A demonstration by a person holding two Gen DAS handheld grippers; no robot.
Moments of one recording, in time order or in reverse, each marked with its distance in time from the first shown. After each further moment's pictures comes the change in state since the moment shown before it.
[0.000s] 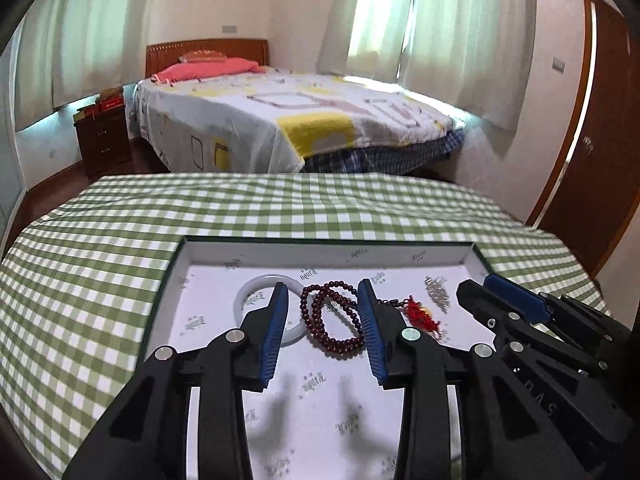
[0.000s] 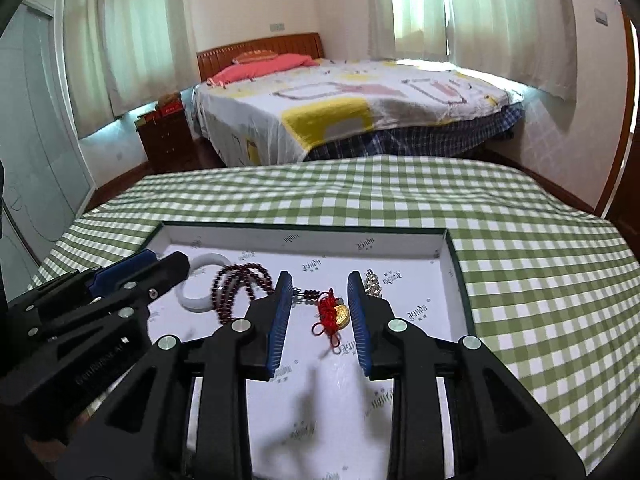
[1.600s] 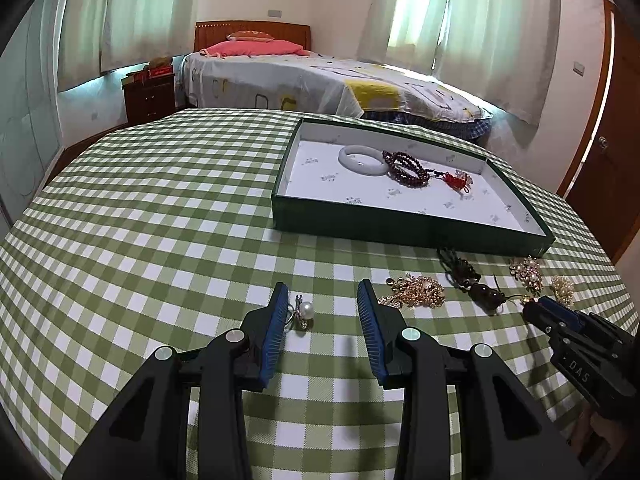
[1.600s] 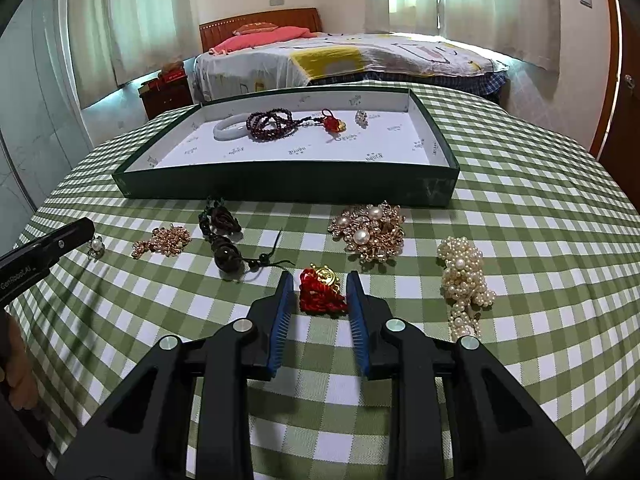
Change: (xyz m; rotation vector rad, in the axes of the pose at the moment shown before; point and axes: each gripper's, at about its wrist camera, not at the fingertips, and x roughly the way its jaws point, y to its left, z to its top) left arm -0.111 0.056 -0.145 -0.082 0.055 0.101; right arm -0.081 0.008 -0.154 -0.011 0.112 -0.033
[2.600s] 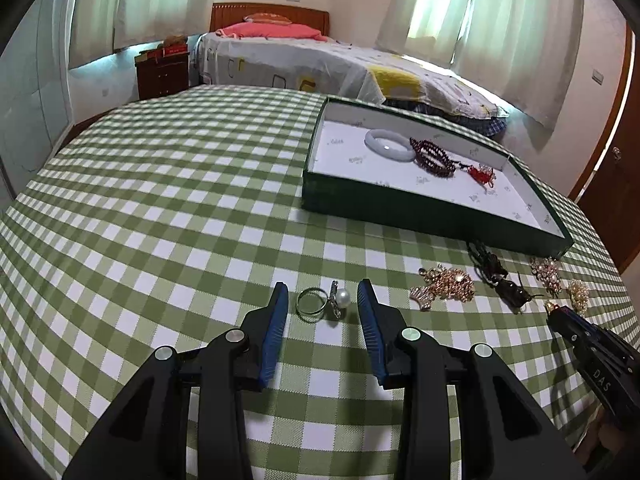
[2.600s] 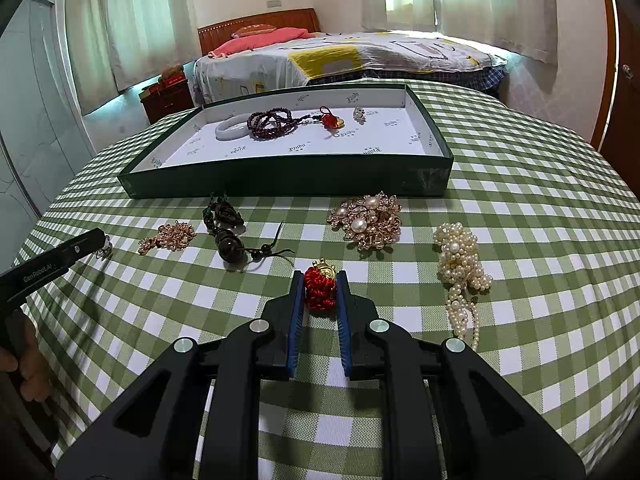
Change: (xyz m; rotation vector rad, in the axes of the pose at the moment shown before) left arm 0.013 0.018 -0.003 -0.063 0.064 0.022; right arm -0.008 -0.003 -0.006 0.024 -0.002 0.022
